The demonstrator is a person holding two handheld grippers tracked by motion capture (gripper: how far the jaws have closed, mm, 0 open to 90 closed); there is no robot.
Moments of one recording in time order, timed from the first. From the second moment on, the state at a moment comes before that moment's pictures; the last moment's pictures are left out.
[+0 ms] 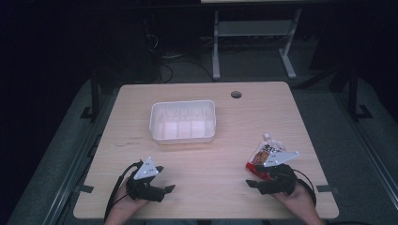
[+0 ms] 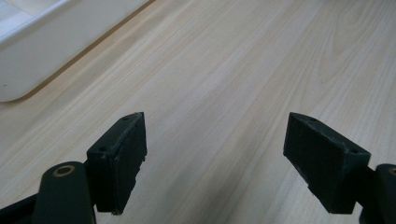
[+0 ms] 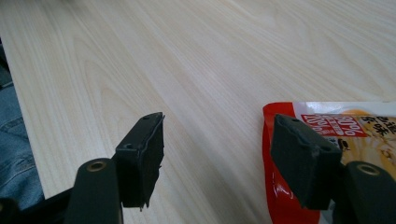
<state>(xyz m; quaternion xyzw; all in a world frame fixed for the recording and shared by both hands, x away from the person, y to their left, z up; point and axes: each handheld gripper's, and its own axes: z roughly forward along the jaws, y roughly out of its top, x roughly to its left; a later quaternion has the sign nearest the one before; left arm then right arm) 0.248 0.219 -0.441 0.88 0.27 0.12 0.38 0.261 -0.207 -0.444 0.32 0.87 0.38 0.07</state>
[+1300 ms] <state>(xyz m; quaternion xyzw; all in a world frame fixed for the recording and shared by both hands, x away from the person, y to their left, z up) 0.283 0.046 -0.408 0.90 0.16 0.04 0.41 0.309 -0.292 -0.415 0.46 0.79 0.39 0.08</state>
